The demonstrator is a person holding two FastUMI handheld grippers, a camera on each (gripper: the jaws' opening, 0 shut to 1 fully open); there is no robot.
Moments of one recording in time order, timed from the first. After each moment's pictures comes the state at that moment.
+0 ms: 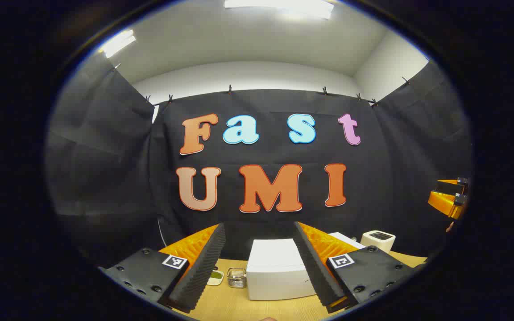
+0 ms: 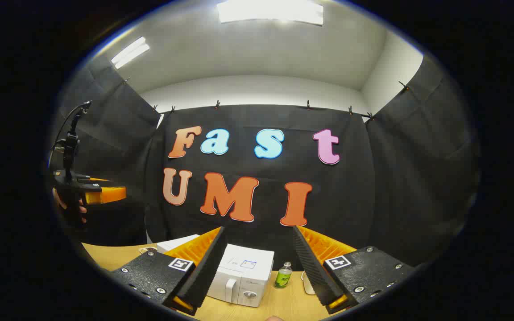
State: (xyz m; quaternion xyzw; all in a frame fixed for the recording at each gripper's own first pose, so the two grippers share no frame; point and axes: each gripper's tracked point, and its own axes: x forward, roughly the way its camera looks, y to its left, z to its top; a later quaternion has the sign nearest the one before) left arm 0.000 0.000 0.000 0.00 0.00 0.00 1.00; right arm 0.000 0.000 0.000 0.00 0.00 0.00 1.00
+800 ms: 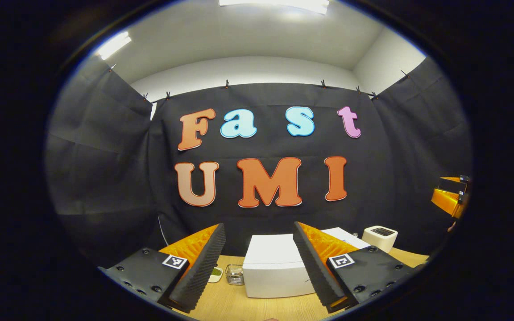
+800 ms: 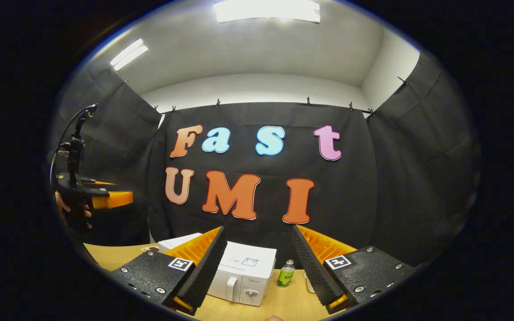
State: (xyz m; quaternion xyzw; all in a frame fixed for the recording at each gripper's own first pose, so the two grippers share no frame) left arm 0.003 -0.018 -0.021 0.01 0.03 0.00 1.00; right arm 0.000 -0.005 -0.019 0.00 0.01 0.01 1.00
